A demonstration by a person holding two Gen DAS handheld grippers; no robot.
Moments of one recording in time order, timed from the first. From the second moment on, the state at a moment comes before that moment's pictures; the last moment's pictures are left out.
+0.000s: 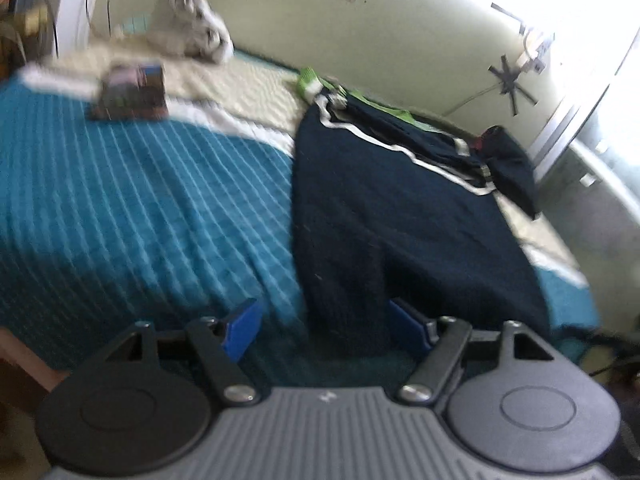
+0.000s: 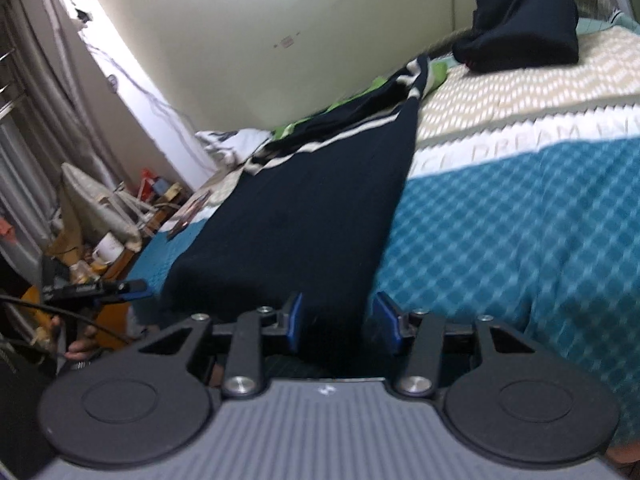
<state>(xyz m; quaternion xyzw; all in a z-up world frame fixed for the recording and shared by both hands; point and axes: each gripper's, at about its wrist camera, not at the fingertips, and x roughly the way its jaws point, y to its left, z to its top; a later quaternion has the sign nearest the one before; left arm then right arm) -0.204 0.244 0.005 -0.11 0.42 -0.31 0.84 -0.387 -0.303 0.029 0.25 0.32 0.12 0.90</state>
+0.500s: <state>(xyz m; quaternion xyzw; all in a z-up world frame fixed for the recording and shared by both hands) -0.185 0.251 0.001 -0.24 0.45 -0.35 0.78 -0.364 -0.295 0.013 0.27 0.34 0.19 0.88</state>
